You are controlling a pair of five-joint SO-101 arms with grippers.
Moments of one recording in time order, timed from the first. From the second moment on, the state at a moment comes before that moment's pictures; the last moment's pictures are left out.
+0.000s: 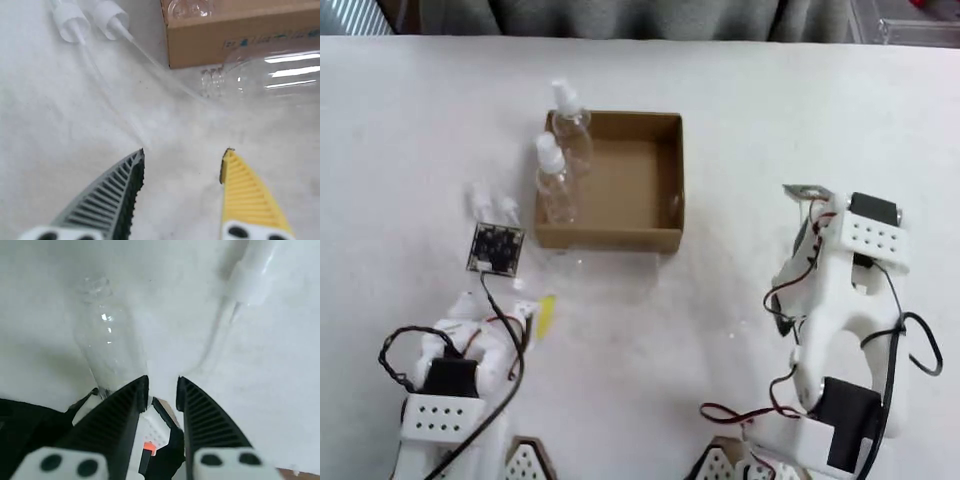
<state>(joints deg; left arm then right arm) -2.9 -77.4 89.1 50.0 -3.7 15.4 -8.9 24.4 96.6 26.1</state>
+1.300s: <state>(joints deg) -2.9 -77.4 89.1 50.0 -3.7 -6.1 -10.6 49.5 68.9 14.3</state>
